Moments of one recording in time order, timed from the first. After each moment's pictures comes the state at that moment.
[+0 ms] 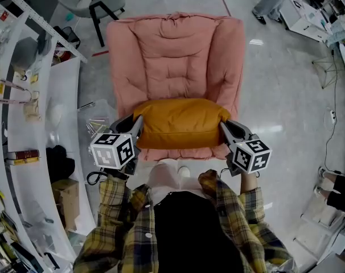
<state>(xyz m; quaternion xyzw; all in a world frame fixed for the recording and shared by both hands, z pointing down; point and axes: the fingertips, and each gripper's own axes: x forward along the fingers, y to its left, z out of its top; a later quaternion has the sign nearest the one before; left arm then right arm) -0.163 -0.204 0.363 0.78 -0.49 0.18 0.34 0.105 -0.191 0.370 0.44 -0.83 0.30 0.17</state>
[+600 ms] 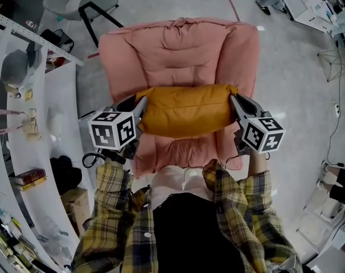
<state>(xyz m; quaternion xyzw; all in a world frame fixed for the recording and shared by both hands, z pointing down) -0.167 -0.378 0.375 0.79 -0.46 0.21 0.35 0.104 -0.377 0.361 0.49 -0.81 0.29 0.15</state>
